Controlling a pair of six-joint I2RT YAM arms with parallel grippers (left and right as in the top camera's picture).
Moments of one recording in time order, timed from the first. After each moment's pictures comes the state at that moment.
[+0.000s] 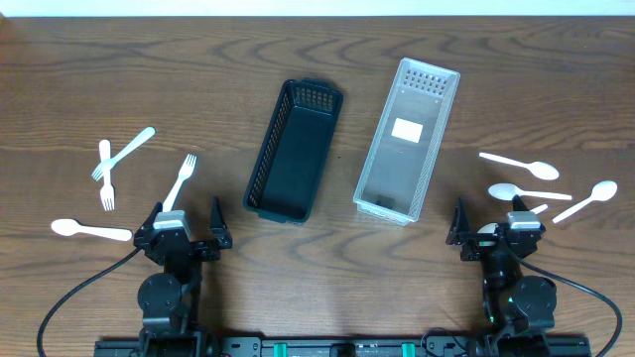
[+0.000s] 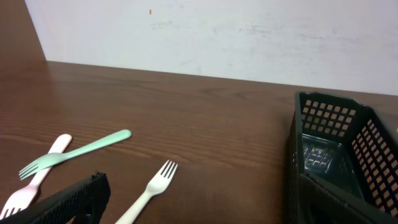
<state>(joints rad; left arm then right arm) 0.00 0.03 0.02 -0.12 -0.05 -0.09 0.10 0.01 0.01 -0.07 0.06 0.06</state>
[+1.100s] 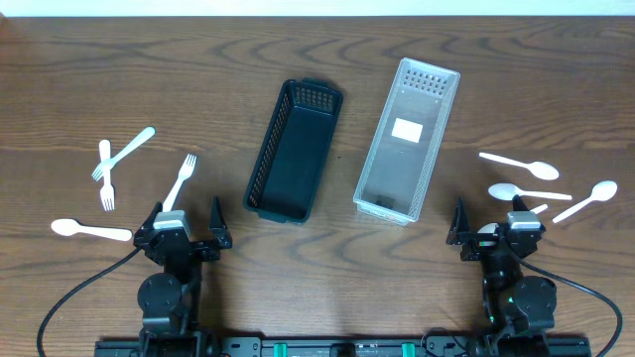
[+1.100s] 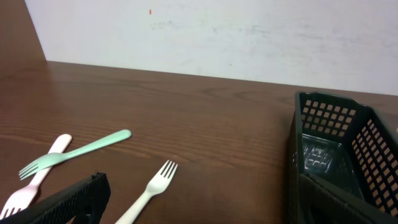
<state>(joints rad) 0.00 0.03 0.02 -0.12 -0.05 -0.09 0.10 0.01 0.01 -0.06 0.06 0.06</state>
